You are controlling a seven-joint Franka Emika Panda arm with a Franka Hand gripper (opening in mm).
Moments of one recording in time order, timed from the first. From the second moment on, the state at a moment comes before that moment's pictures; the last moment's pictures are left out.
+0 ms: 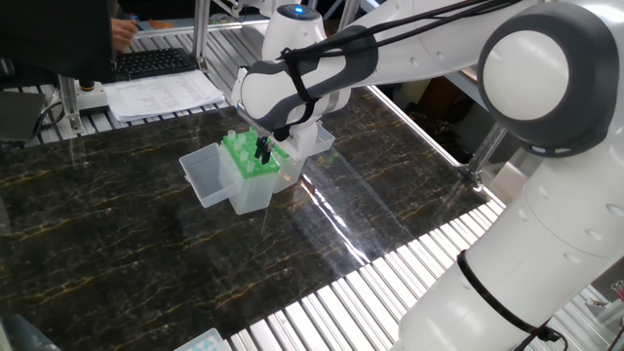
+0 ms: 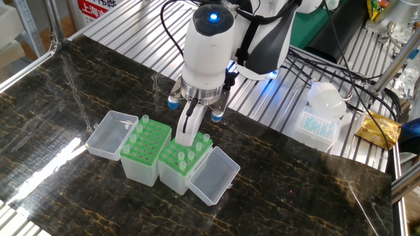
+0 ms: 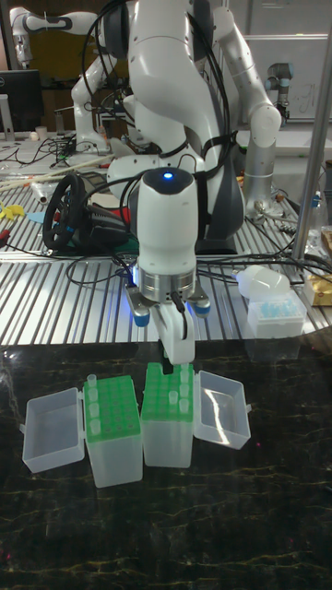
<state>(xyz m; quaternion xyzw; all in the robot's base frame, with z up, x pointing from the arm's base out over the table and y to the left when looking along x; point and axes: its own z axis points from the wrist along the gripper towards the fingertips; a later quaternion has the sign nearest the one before) 0.500 0.016 0.202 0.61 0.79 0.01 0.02</state>
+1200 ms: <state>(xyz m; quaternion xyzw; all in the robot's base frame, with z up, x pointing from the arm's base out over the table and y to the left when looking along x) 0.503 0.020 0.247 0.55 0.83 0.00 0.03</state>
